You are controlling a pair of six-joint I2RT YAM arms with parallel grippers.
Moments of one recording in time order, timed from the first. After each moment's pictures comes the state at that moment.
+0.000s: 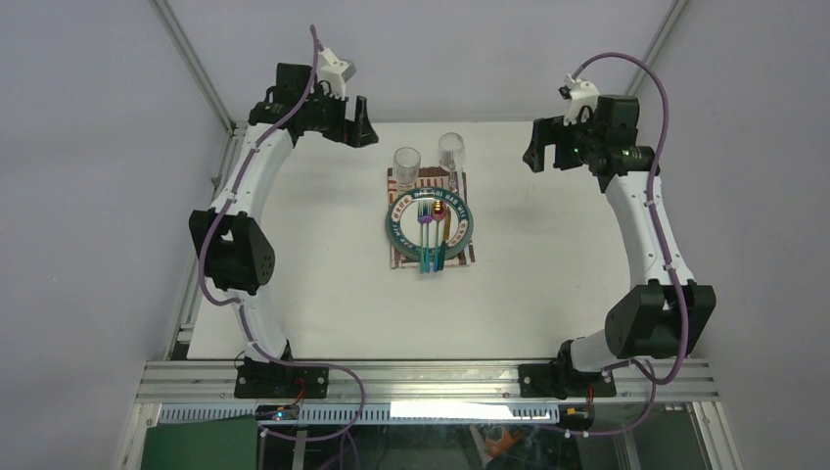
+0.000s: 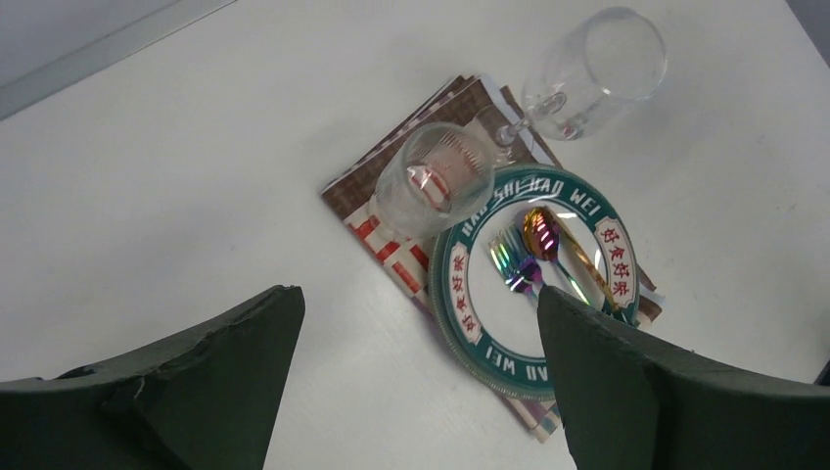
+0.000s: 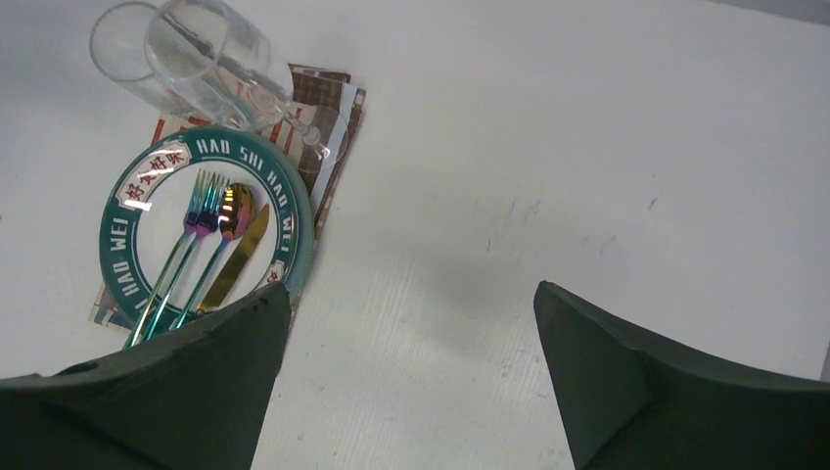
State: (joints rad) left arm -0.14 1.90 1.89 -0.64 0.58 0.08; right arm 0.00 1.46 1.48 -0.63 -0.35 -0.13
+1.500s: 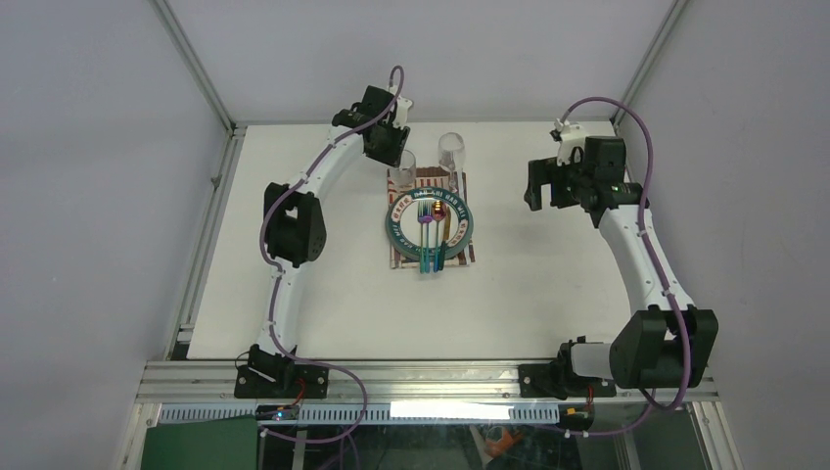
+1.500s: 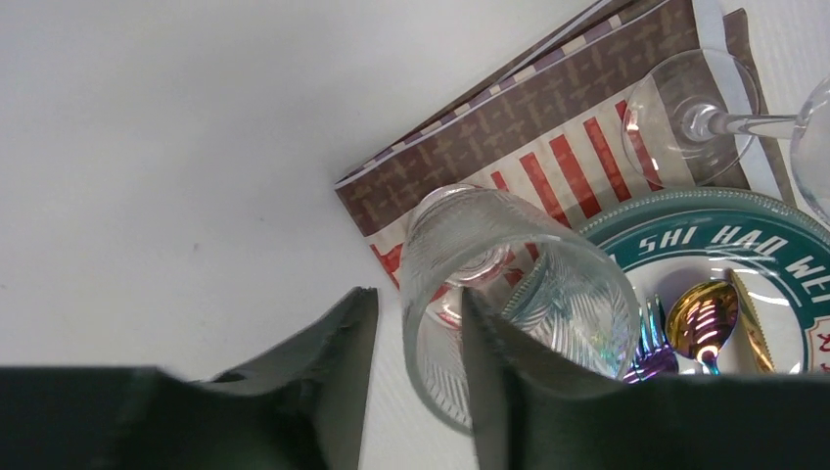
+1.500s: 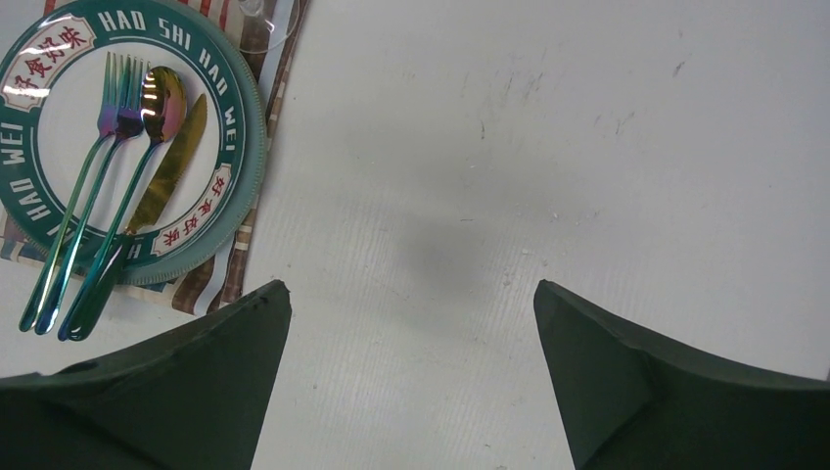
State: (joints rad) left arm -0.40 2.34 2.24 -0.80 0.09 0.04; right arm 0.02 1.30 1.16 -0.59 -0.25 -0.15
